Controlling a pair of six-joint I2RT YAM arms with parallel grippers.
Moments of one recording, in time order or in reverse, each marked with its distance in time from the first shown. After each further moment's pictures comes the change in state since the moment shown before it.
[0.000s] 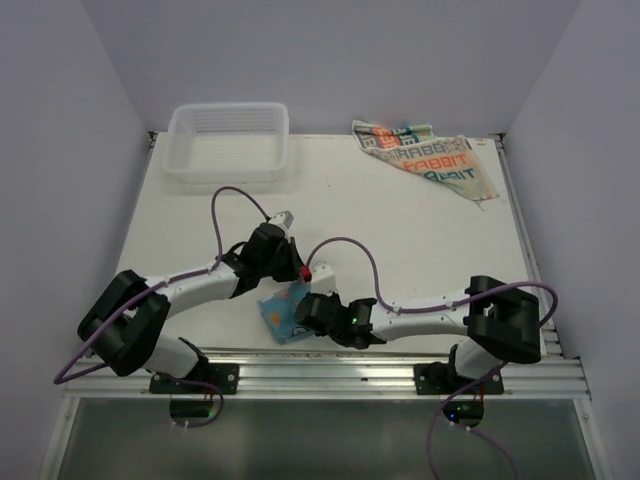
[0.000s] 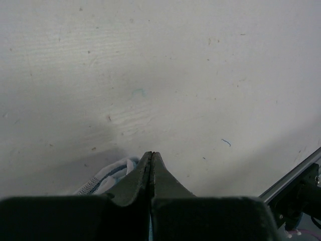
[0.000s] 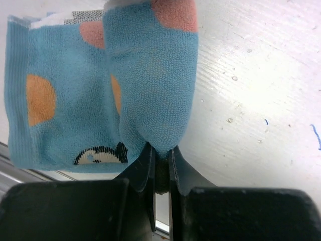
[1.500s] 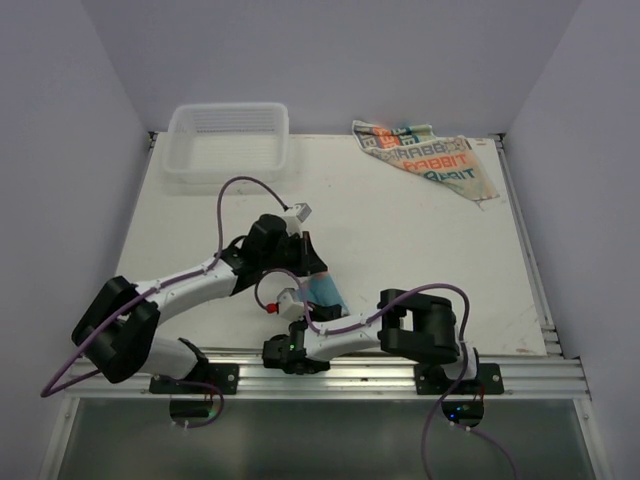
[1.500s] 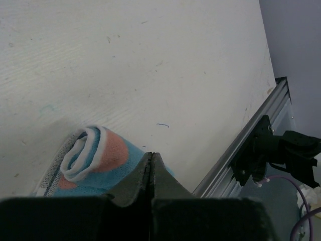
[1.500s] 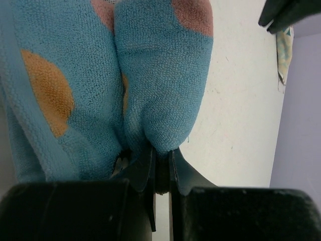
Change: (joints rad) left arm -0.029 -0.048 0.085 0.022 0.208 0.098; right arm 0.190 0.472 0.410 -0.695 0.605 -0.037
